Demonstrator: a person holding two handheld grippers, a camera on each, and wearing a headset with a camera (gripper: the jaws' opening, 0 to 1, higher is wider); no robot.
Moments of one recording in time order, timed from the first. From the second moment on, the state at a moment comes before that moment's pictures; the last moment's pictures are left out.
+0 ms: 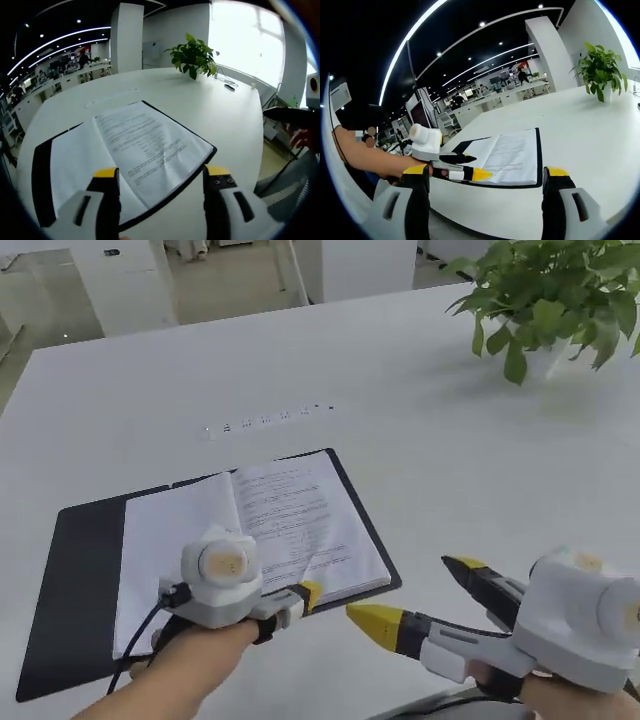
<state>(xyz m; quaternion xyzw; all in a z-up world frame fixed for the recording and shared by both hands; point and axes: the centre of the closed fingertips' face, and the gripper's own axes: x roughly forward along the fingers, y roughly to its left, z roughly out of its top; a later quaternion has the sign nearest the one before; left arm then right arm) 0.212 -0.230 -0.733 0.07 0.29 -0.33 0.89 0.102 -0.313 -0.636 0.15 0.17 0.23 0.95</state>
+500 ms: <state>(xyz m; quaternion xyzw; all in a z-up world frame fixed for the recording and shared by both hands) 0.232 -0.286 -0.754 0.08 0.29 -0.33 0.90 0.104 -0.319 -0.637 0.16 0.16 0.23 0.95</state>
